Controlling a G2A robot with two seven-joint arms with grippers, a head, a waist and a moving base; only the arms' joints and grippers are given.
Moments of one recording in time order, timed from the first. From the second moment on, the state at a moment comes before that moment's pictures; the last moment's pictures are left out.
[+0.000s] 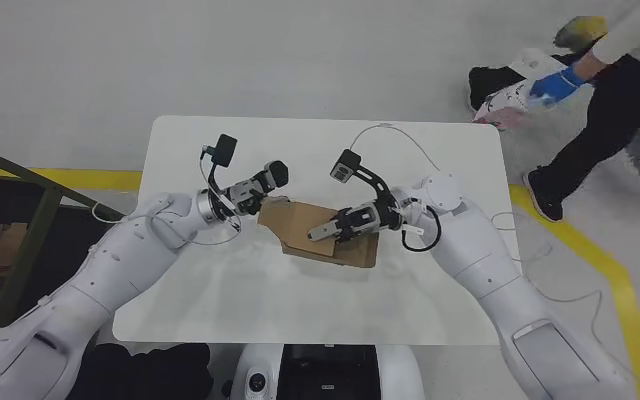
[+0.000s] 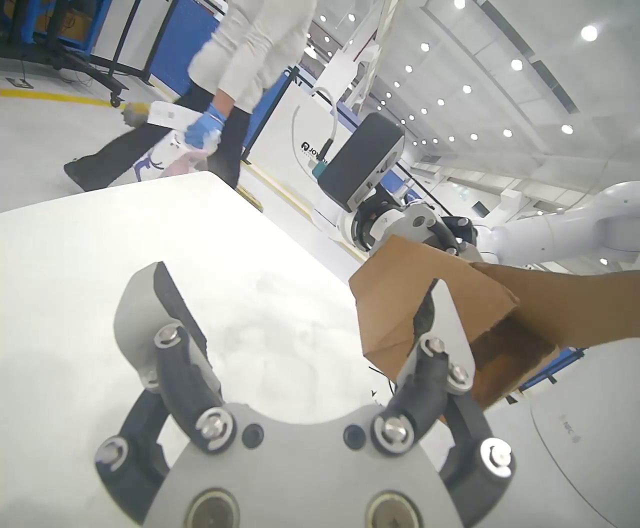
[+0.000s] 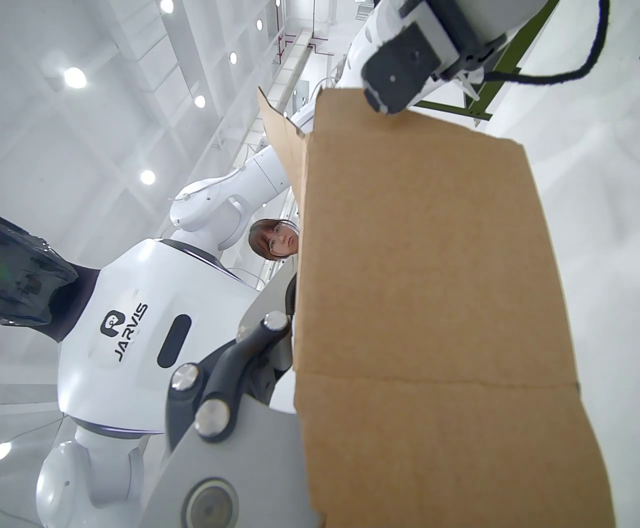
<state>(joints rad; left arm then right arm) 0.90 -0.79 -0.71 -1.31 0.11 -1.01 -0.08 -0.77 -1.33 0.84 -1.12 0.74 -0.30 1.52</state>
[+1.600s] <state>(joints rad) 1.04 -0.76 -0.91 -1.39 0.03 -1.01 -0.19 -0.77 -1.35 0.84 -1.08 0.68 -0.31 1.48</state>
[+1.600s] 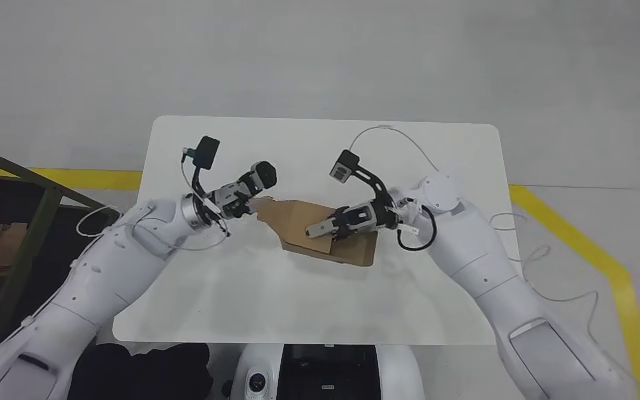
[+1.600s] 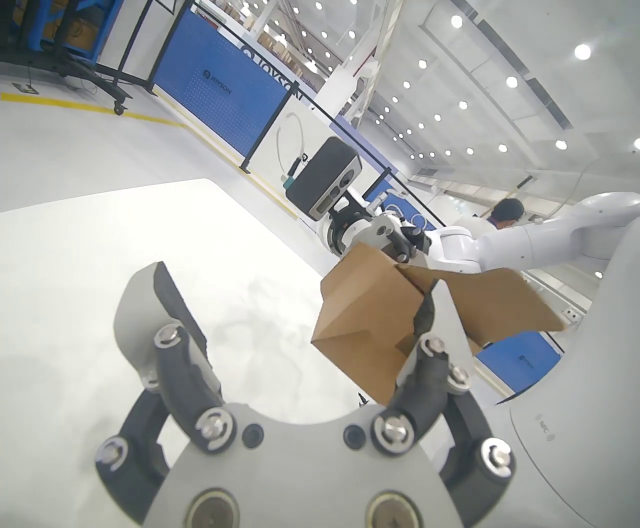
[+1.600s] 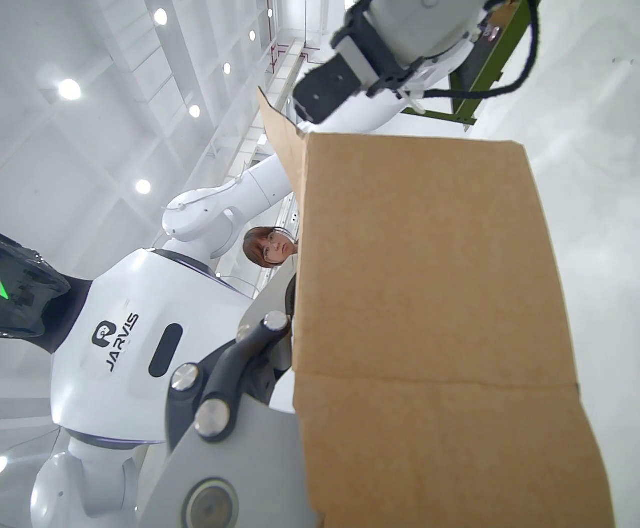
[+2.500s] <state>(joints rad) 1.05 -0.74 -1.00 -1.37 -0.10 -0.95 -0.60 -0.78 -1.33 0.85 -1.13 0.48 -0.29 1.36</state>
